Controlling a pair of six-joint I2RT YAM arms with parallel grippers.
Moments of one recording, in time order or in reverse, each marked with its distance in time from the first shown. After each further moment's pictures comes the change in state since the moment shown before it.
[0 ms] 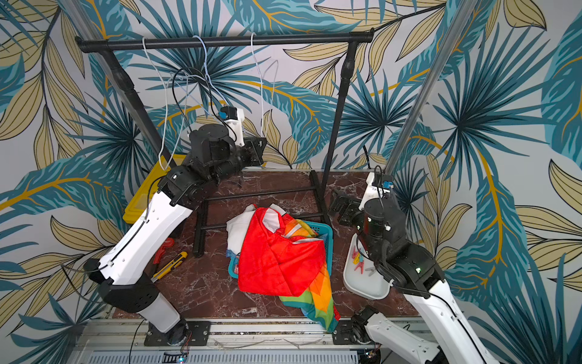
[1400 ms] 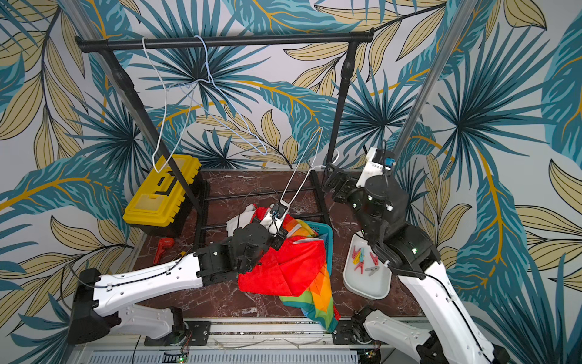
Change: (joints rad) left arm -0.471 -0.322 -0.935 0.487 -0.510 0.548; right arm 0.001 0.126 0.202 0.087 -0.007 0.002
